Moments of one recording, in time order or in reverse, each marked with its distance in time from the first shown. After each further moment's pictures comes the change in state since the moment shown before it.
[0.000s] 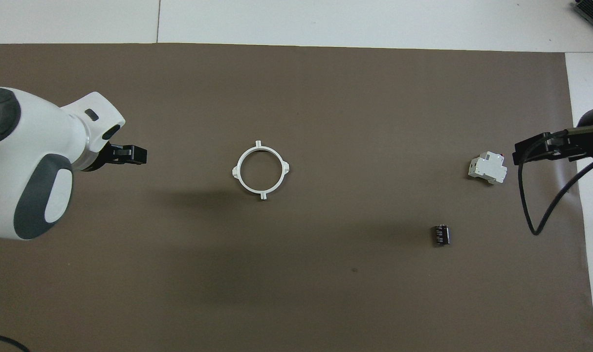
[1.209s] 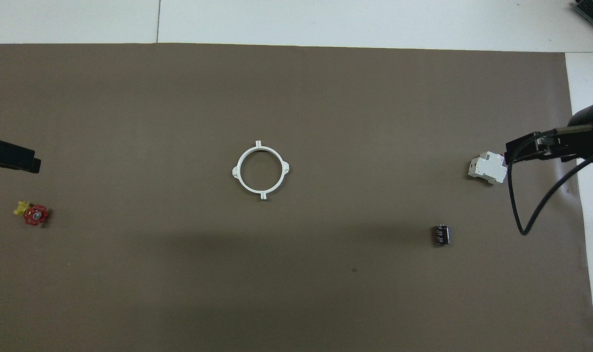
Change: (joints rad) left arm 0.135 -0.049 0.002 0.411 -0.084 -0.560 0.228; right arm 0.020 -0.004 0.003 0.000 0.000 0.001 0.041
